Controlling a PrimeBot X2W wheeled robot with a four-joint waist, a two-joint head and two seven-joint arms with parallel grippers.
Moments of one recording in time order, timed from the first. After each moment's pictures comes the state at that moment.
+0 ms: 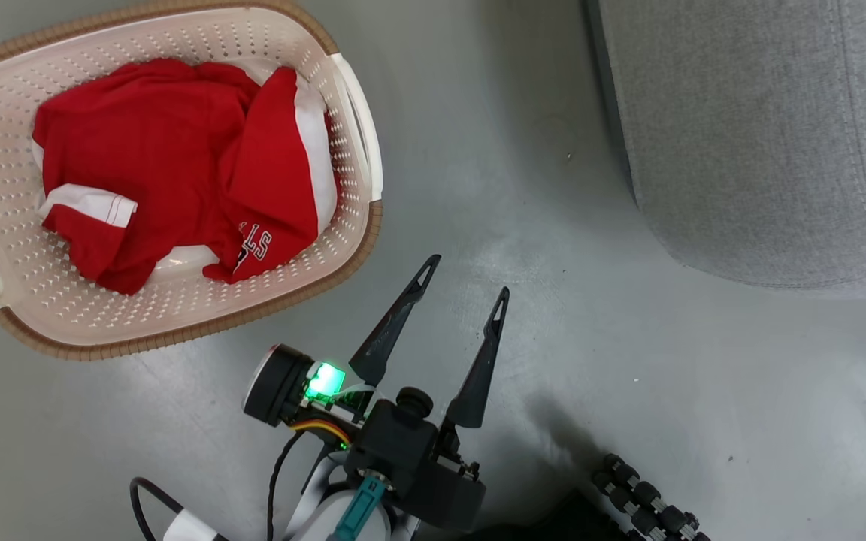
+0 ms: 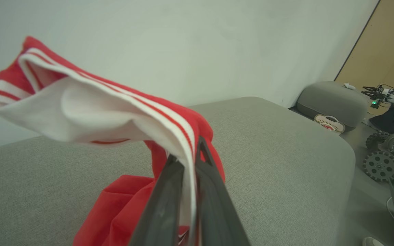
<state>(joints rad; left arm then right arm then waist) -0.30 0.06 -0.59 0.03 -0.06 0.12 -0.20 -1.12 -0.92 0.20 0.97 0.93 0.13 -0.26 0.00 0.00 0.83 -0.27</state>
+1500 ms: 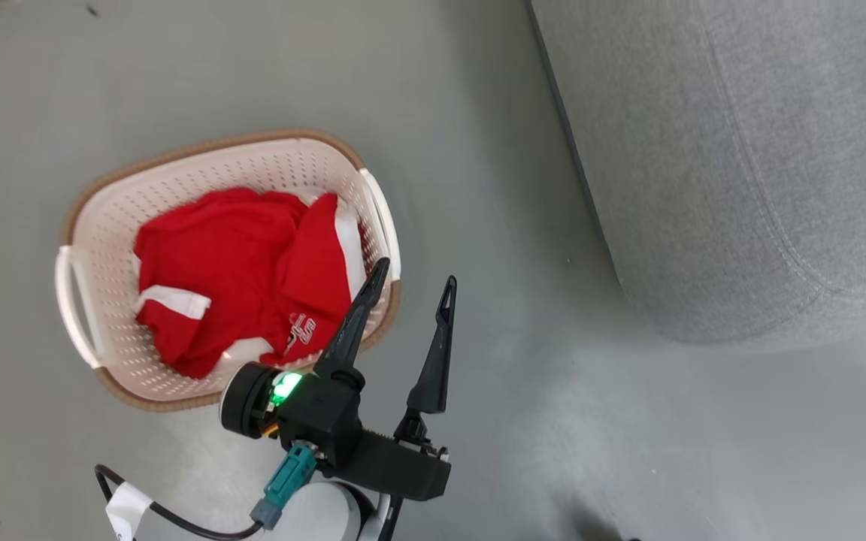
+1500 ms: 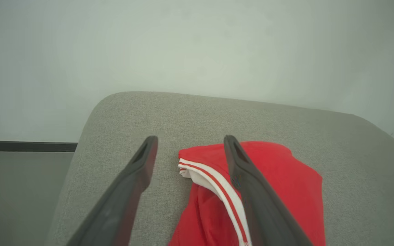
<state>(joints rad) -0.29 0.06 -0.54 0.09 -0.31 0.12 -0.25 -0.76 -0.84 0.40 0.55 0.77 0.13 -0.26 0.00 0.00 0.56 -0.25</state>
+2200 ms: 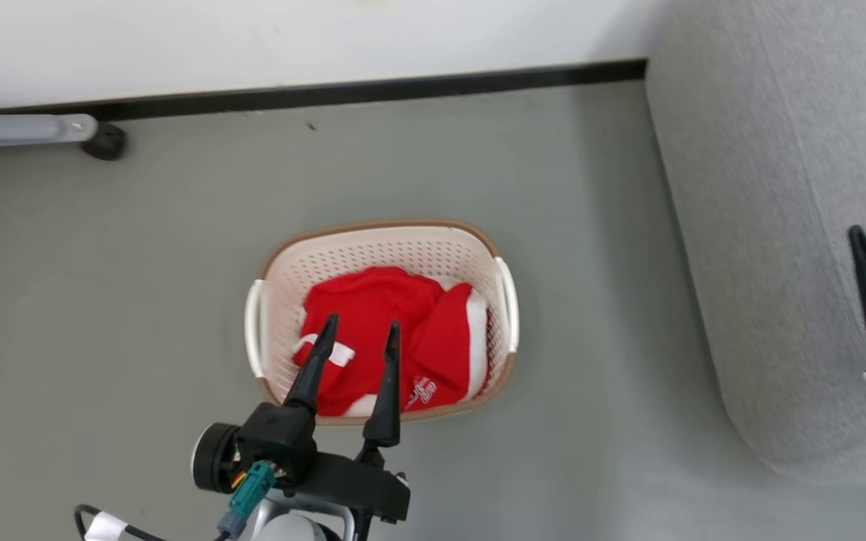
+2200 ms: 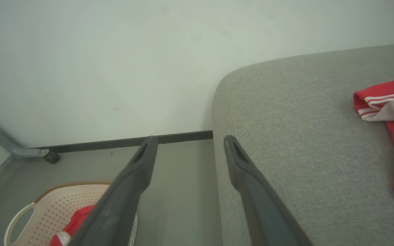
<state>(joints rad) -0.20 0.05 -0.45 0.18 -0.38 0.12 -0.25 -0.37 -0.60 0.35 0.44 0.79 0.13 -0.26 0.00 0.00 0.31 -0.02</state>
